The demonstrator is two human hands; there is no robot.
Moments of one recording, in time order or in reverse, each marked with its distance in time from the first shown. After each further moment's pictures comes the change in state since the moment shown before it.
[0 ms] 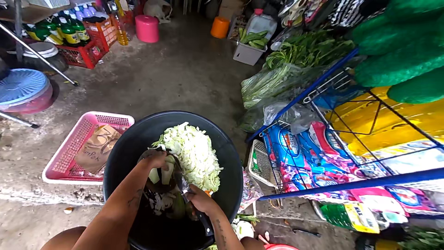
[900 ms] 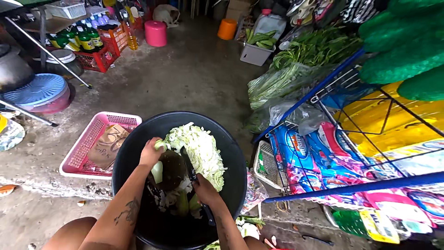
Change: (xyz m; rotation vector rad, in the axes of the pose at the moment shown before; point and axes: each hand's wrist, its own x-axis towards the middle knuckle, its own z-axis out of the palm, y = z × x) left_hand -0.050 -0.016 0.008 -0.788 0.703 -0.084; right_hand -0.013 -0.029 -0.010 -0.213 0.196 -0.041
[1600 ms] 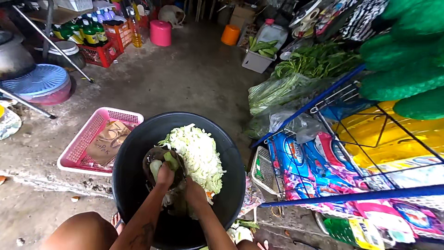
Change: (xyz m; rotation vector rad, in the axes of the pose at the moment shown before) left_hand -0.060 0.011 0.074 -0.052 -0.187 -0.373; right_hand 0.016 -0.021 0.042 -0.503 0.089 0.091
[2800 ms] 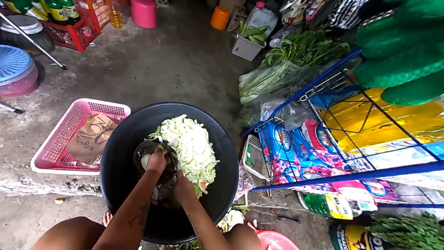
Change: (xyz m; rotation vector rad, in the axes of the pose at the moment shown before) left_hand 0.030 0.008 -0.016 0.407 -0.051 0.288; right_hand -0.007 -0.021 0.015 0.124 0.003 0.056
